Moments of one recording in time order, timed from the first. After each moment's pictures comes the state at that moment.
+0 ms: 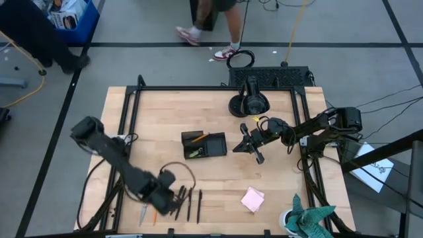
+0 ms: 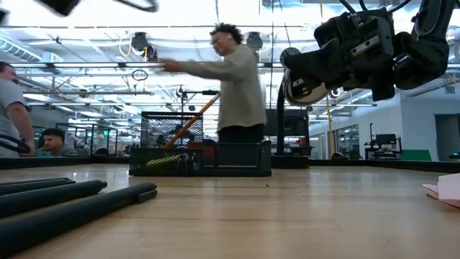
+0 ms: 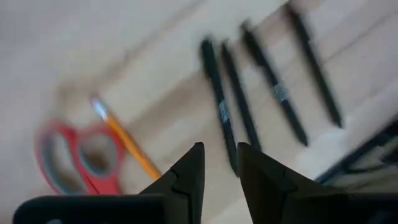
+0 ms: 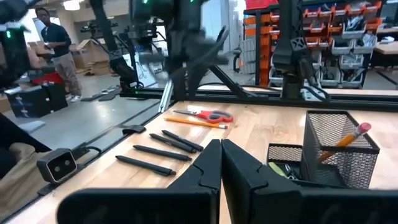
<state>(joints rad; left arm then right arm) -0.71 1.65 1.22 -0.93 -0.08 -1.68 -0.16 1.52 0.32 1.19 -0.58 0.08</state>
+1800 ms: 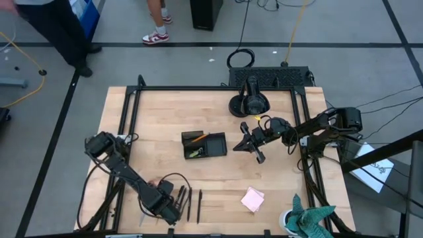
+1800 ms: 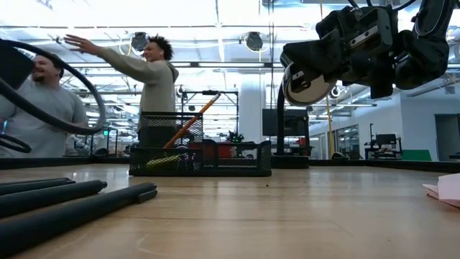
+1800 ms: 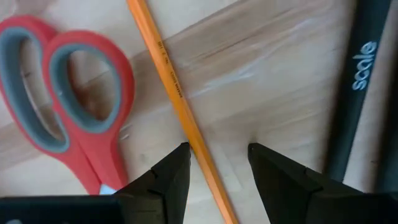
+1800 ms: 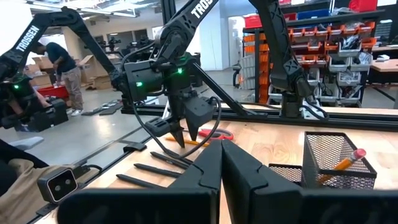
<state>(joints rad) -0.74 1.95 1.22 -0.89 0.10 -1.87 -0.15 1.52 0.32 1.28 -0.57 0.12</state>
